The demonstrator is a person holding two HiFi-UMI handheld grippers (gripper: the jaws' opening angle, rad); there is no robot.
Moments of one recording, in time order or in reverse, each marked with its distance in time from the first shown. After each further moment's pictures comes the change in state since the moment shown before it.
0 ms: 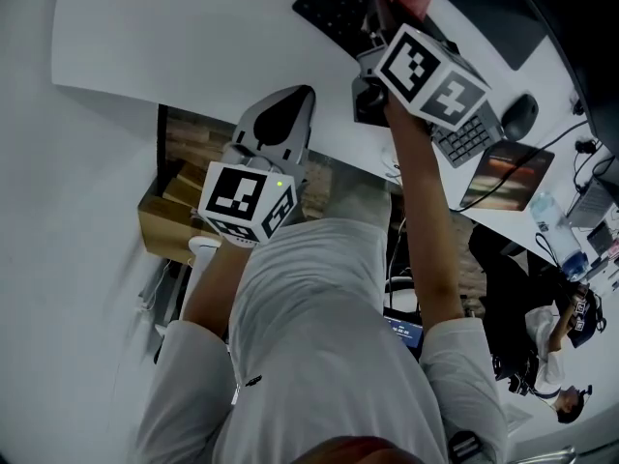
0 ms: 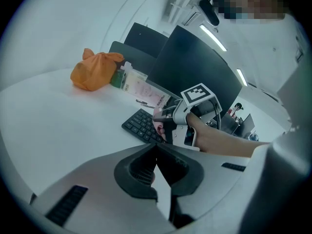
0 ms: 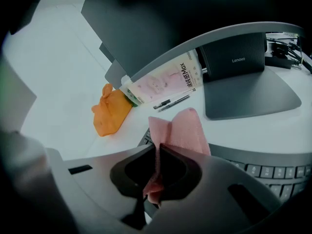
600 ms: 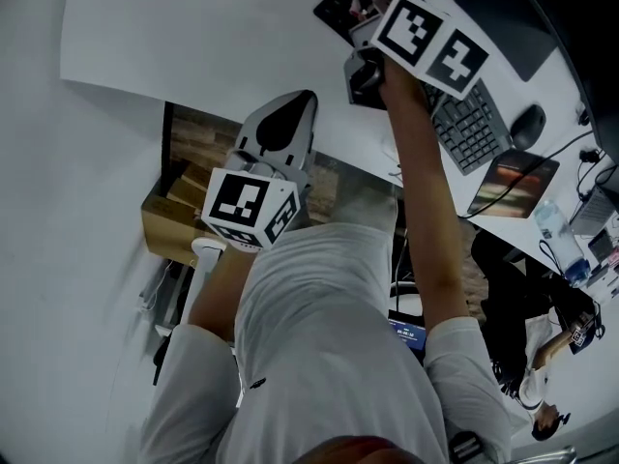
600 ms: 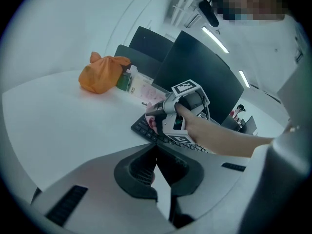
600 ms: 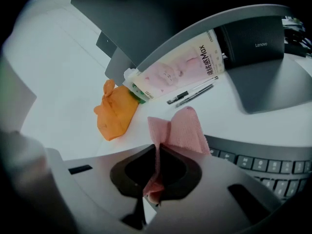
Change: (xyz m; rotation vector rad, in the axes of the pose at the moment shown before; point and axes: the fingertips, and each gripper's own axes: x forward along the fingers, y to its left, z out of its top) left arm -0.015 0.018 0.003 -0.014 -0.018 0.024; right arm 0.041 0.042 0.006 0.059 0.064 0.072
